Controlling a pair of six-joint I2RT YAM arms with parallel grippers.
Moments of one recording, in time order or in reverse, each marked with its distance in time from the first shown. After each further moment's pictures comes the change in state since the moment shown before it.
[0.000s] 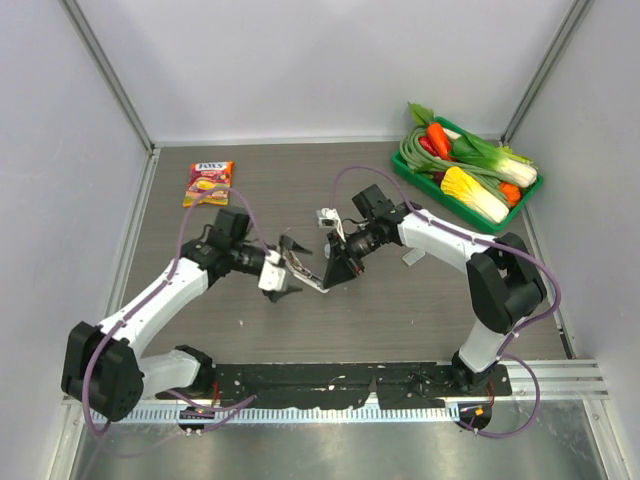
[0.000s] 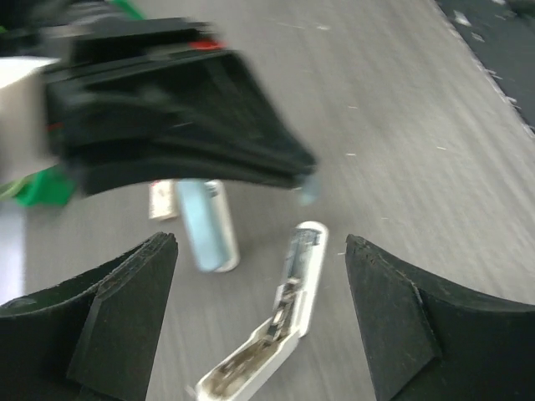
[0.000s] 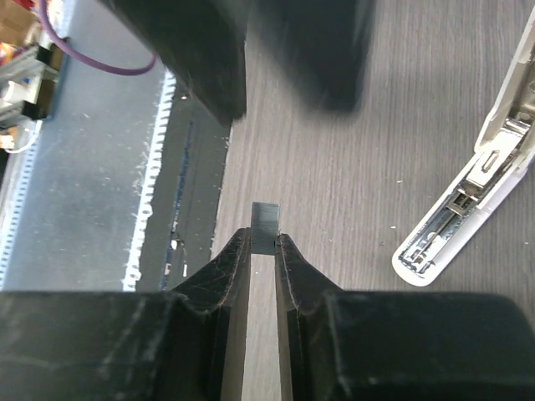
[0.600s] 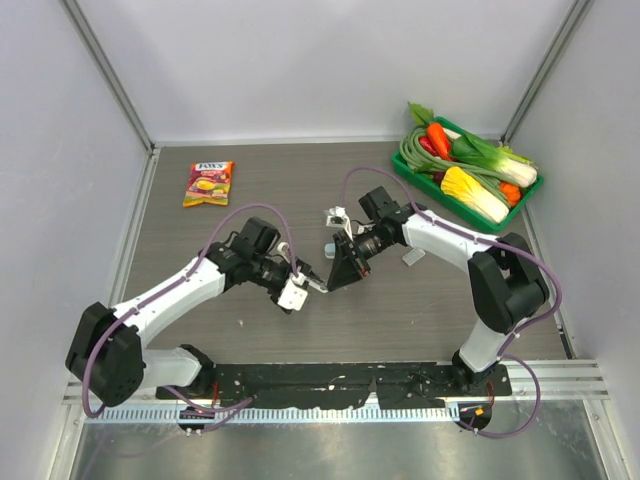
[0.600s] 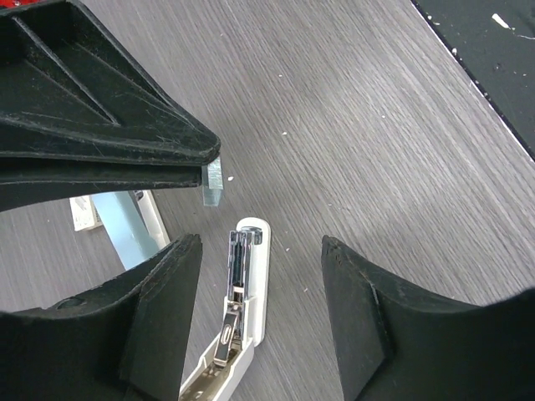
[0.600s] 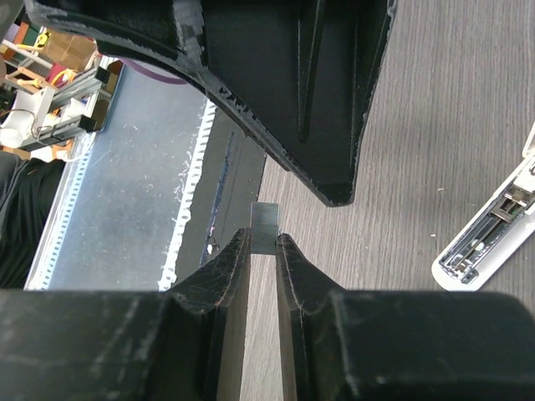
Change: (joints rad) left arm -0.240 0.093 0.007 -0.158 -0.246 0.153; right arm -0.051 -0.009 -0.038 -0.026 -0.156 -0.005
